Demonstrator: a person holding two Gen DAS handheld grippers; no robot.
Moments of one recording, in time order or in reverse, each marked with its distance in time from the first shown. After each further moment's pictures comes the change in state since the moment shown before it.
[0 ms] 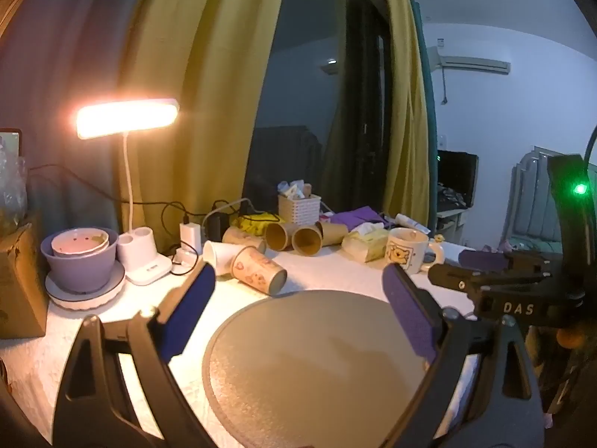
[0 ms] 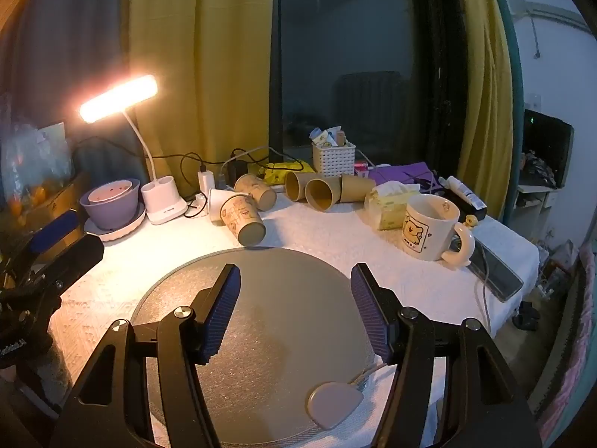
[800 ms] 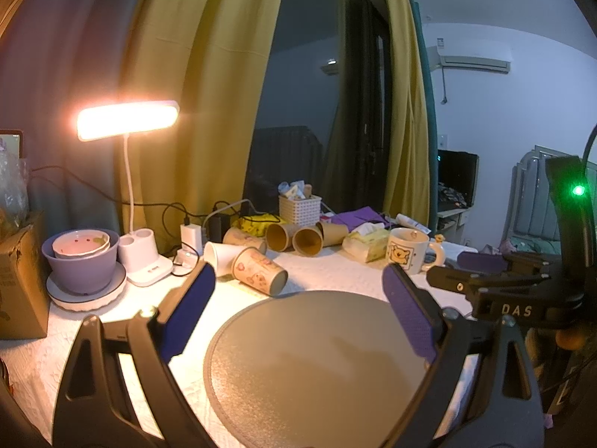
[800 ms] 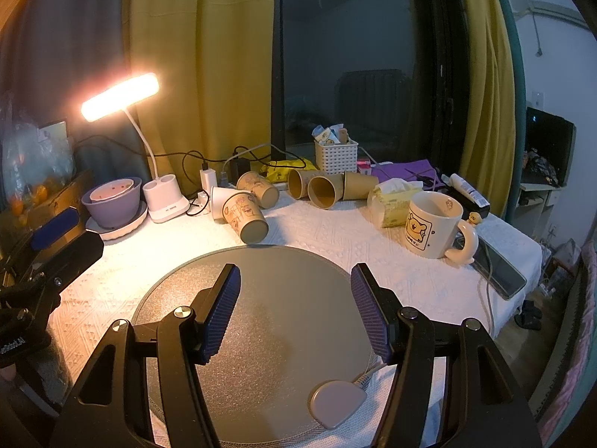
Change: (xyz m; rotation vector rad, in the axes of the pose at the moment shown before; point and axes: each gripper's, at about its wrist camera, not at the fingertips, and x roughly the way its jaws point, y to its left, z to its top) left arm 0.000 0.004 0.004 -0.004 0.001 0.000; right arm 0.003 0.006 -0.006 0.001 0.004 0.003
